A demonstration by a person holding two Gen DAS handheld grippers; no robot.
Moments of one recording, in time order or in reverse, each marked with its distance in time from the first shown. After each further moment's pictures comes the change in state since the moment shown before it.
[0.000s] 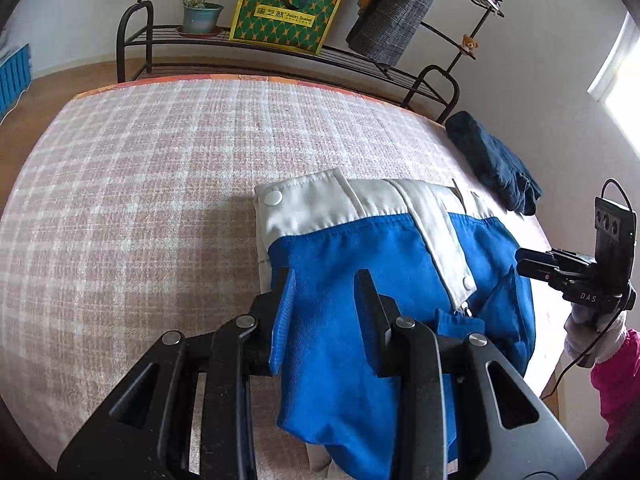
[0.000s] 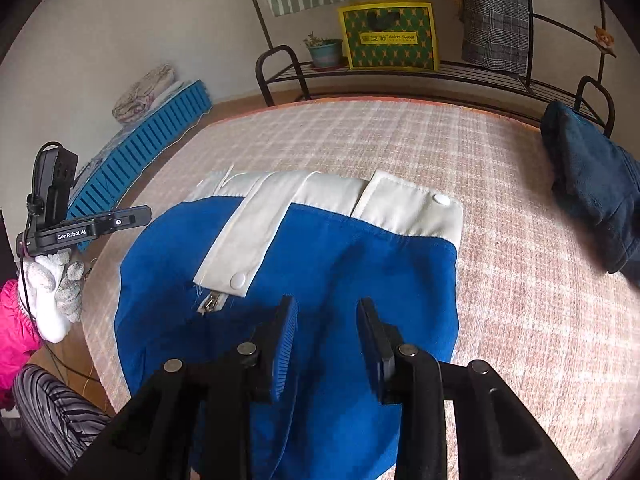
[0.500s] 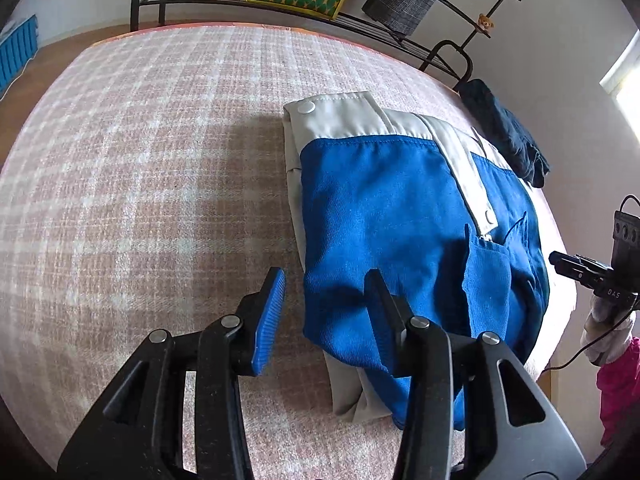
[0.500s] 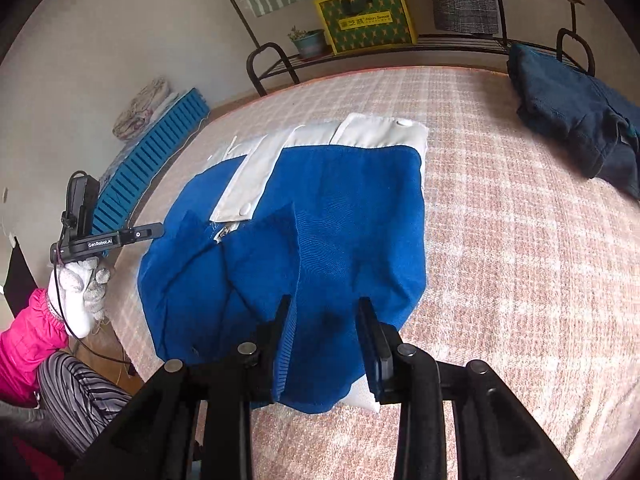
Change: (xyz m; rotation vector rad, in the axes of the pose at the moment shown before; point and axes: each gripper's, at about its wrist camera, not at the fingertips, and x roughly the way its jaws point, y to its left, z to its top) left arm -0.011 0.025 -0.042 -0.079 0.084 -0.018; right arm -0.045 -0.026 -0.060 0.142 0.001 0.069
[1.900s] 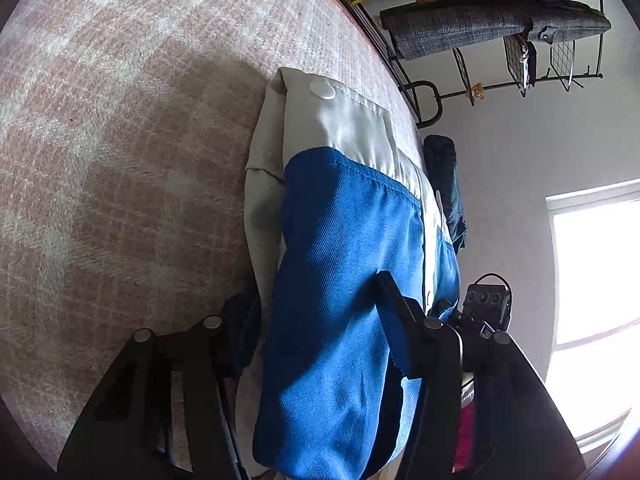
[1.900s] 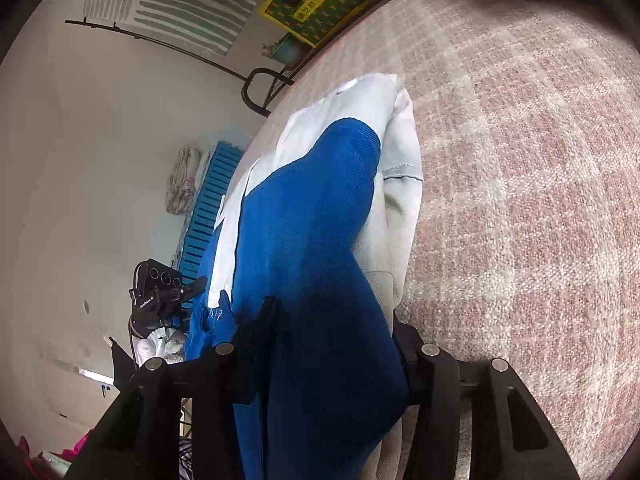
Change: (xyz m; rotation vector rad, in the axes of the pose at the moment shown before) left arm 0.074 0.041 0.040 -0.386 0.121 -0.393; right arm 0.098 -0.059 0.033 0.361 0.027 0.361
